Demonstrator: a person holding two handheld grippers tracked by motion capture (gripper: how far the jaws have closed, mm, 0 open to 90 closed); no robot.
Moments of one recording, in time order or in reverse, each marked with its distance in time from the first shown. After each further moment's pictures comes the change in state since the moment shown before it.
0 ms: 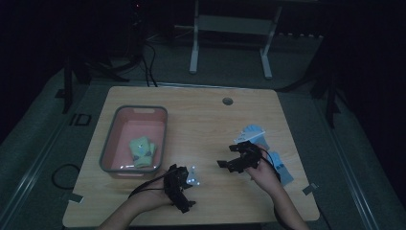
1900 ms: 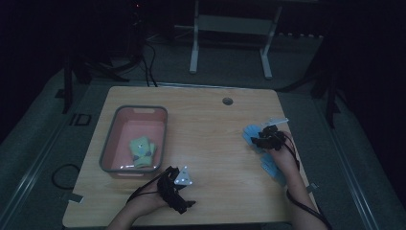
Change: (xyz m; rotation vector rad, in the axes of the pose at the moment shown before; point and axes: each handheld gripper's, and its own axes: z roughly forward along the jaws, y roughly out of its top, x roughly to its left) left arm 0.004 -0.023 -0.003 -0.187 -0.044 -0.105; right arm -0.127 -0.035 -0.013 0.050 -0.384 0.127
